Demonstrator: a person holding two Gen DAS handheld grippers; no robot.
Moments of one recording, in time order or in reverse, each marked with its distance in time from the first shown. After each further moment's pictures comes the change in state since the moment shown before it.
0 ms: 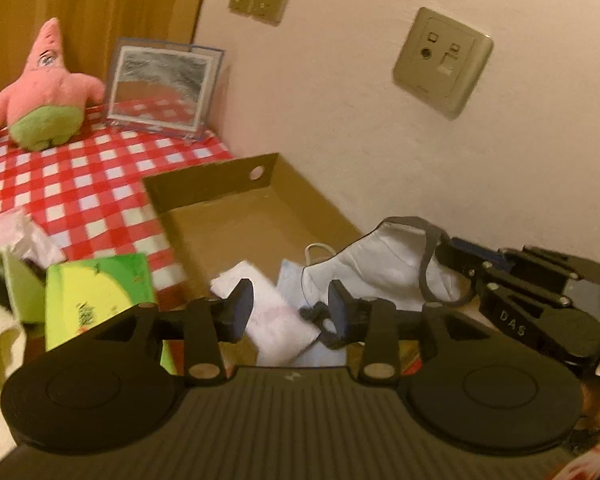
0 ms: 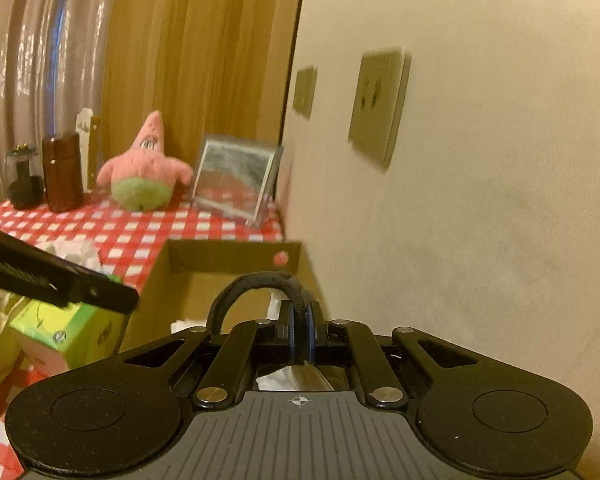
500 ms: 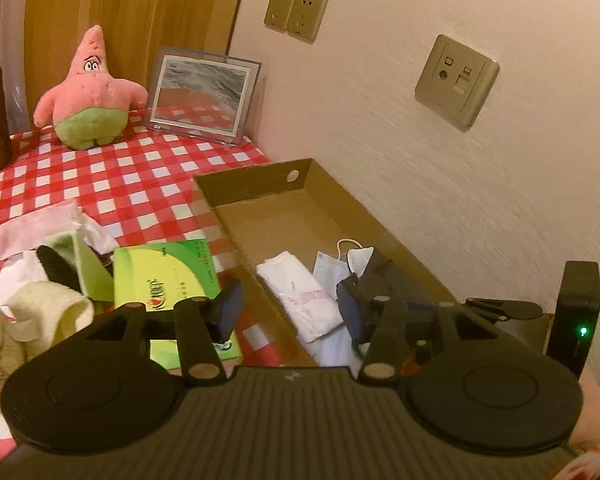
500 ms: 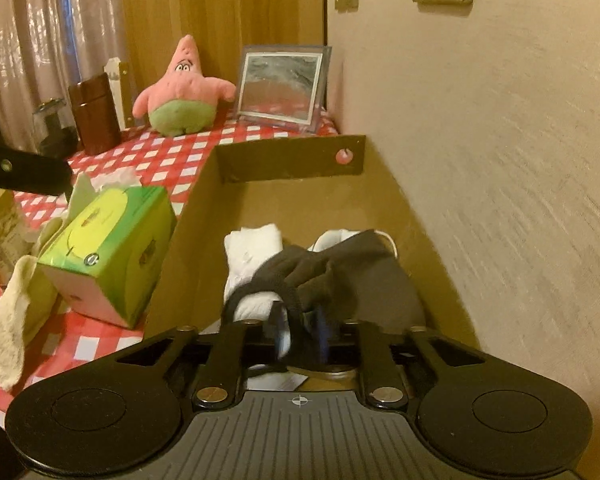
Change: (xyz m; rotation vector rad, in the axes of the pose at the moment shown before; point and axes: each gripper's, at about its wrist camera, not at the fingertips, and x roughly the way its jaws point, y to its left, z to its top) left arm -0.056 0.022 -0.010 -0.016 -0.019 0.059; right arm 0.035 0.015 -0.037 0.069 0.226 0.159
